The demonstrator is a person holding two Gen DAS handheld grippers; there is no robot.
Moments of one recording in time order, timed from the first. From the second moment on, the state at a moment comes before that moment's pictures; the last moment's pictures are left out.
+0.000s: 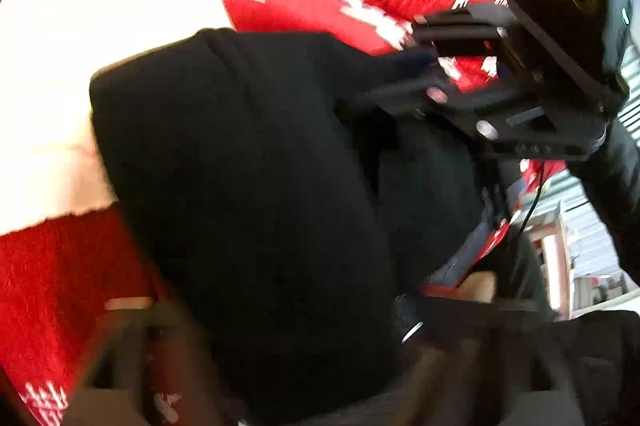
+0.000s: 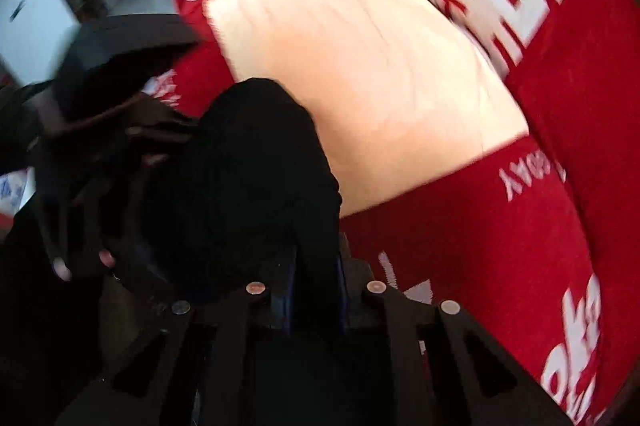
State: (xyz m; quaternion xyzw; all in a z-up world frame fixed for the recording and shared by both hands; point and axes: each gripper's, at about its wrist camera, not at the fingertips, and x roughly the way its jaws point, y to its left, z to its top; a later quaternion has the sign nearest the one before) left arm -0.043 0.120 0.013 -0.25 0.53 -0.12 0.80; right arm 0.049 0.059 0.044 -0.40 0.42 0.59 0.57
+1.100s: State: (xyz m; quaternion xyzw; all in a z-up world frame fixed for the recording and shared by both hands) left arm -0.016 -0.028 0.161 -0.09 0.53 -0.06 0.84; right arm 0.075 -0.218 0.049 -0.12 0.53 0.24 0.81
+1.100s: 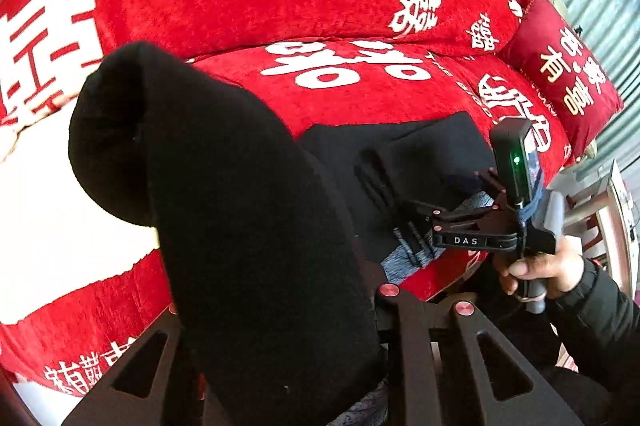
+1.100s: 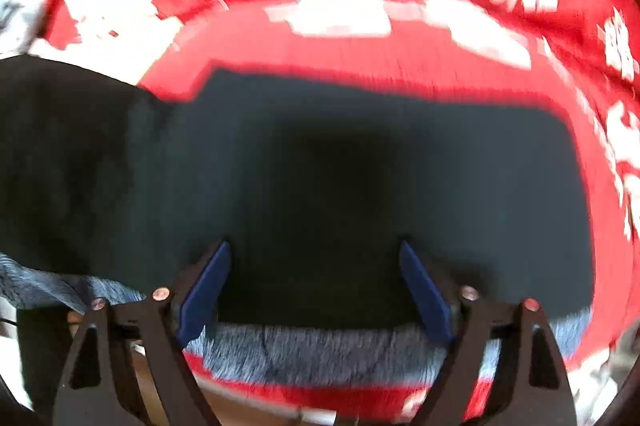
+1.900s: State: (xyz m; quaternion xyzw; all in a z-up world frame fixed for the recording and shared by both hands) left arm 0.121 -0.255 0.154 0.05 0.60 -0.14 0.79; right arm 0.111 -0.403 0.092 -0.05 0.49 0.07 0.87
